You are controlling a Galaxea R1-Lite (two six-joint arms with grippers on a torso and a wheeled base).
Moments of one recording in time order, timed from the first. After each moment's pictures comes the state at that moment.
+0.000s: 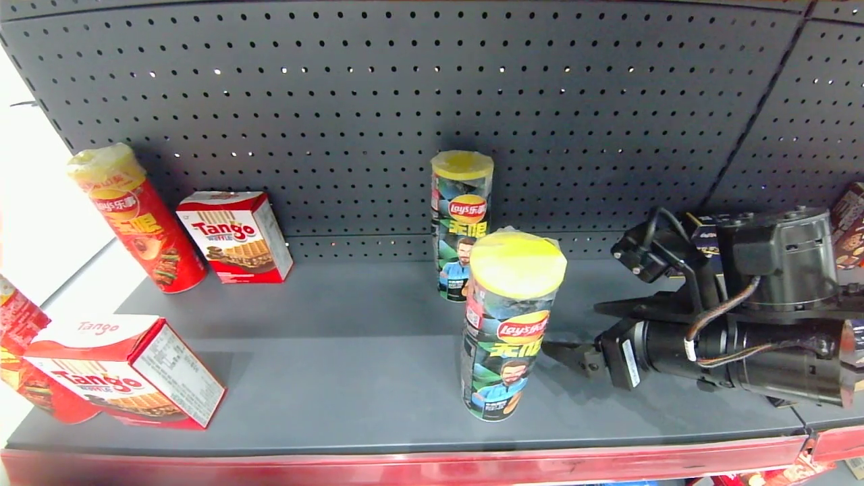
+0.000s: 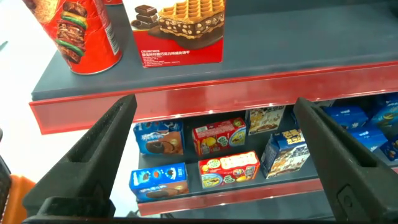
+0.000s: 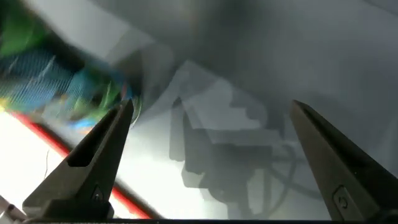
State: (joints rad) left arm 0.00 0.00 0.00 0.01 -0.10 0.04; right arm 0.62 1.52 -0.83 -0.25 -0.01 -0.05
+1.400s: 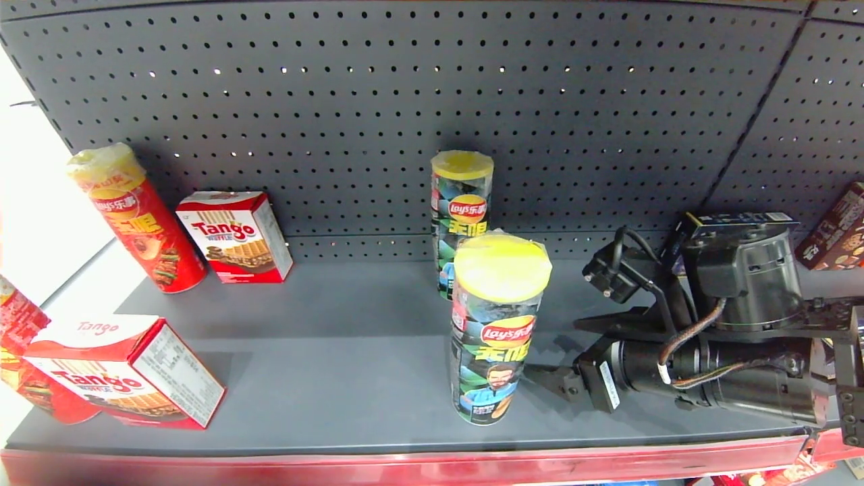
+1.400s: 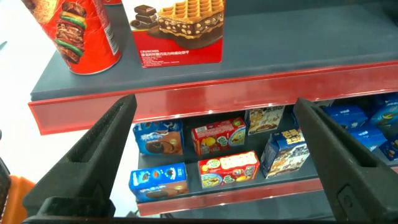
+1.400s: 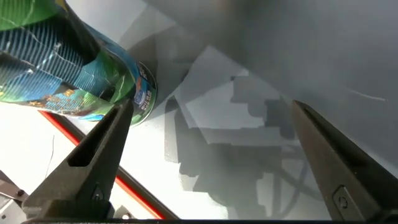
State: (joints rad) left arm 0.00 0.00 0.00 0.01 -0.10 0.04; right arm 0.69 1.56 -0.82 -0.25 -0.02 -0.05
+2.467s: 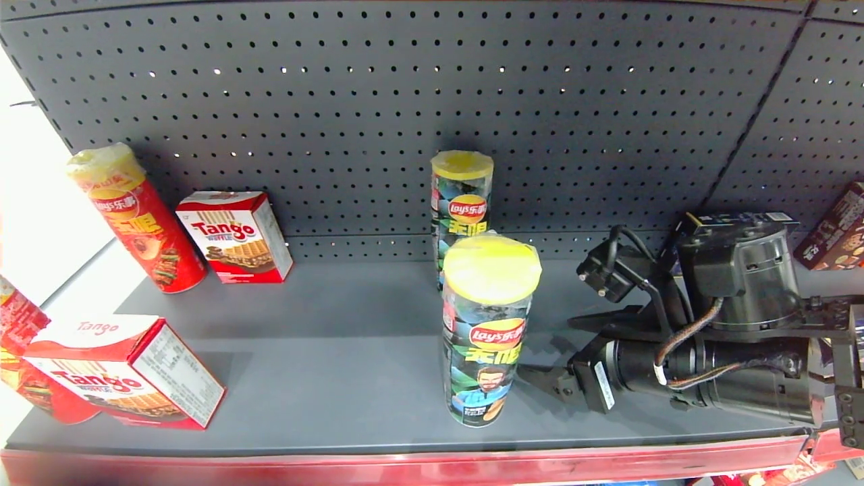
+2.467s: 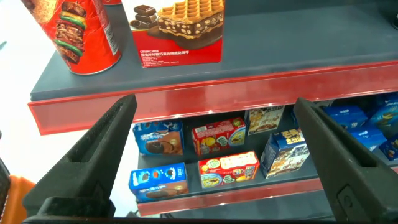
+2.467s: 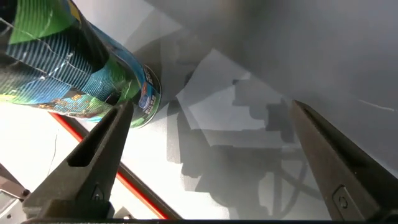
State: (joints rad) left arm 0.00 0.00 0.00 0.01 -0.10 0.03; right arm 0.71 1.56 -0.83 -0.25 -0.02 -0.05
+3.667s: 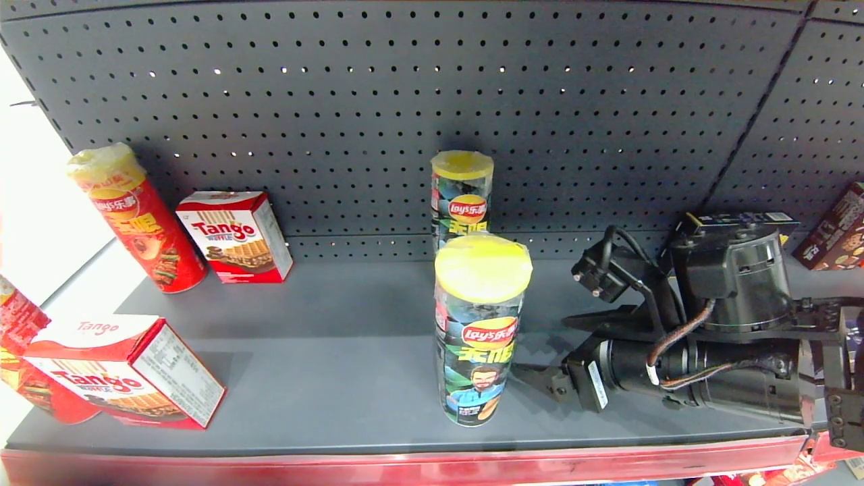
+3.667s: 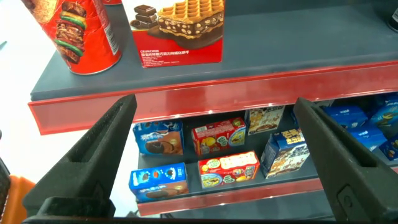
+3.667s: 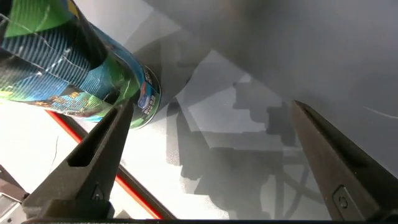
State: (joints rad) left arm 0.00 0.00 0.00 0.01 -0.10 0.04; right arm 0.71 1.57 -0.83 -0.27 -0.02 -0.05
